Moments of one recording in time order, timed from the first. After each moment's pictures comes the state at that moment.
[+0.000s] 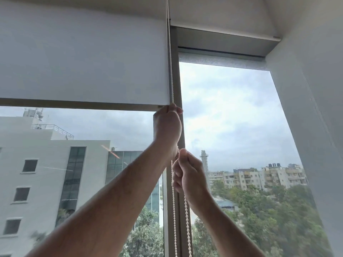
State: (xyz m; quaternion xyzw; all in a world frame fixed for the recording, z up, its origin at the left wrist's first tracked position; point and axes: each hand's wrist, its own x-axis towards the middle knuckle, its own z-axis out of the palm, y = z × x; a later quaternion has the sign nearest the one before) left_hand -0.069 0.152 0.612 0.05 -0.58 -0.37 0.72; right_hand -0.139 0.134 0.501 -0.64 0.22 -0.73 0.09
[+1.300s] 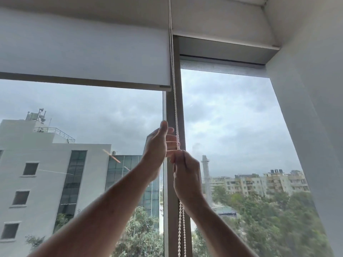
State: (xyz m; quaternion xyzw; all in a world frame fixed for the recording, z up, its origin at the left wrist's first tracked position) left_hand -0.041 0.120 0.582 0.07 -0.67 -0.37 0.64; right_hand -0.125 0.126 0.516 -0.59 0.25 -0.76 -0.12
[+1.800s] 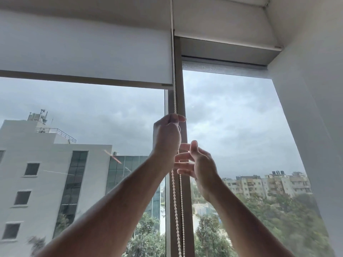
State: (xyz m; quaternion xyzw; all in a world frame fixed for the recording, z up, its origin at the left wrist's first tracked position) left_hand -0.050 0.157 0.601 0.05 -0.62 -0.31 0.72; right_hand -0.152 0.153 0.543 -0.61 0.29 -0.72 0.13
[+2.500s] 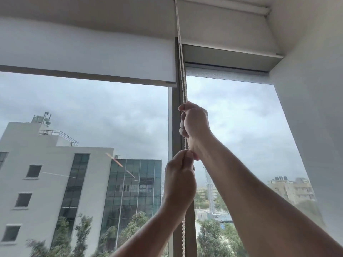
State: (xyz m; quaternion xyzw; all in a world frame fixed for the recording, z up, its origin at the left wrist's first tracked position) left_hand -0.063 0.152 0.522 0.02 -0.65 -0.22 0.72; right_hand -0.099 0.185 0.648 -0.54 0.25 -0.80 0.07
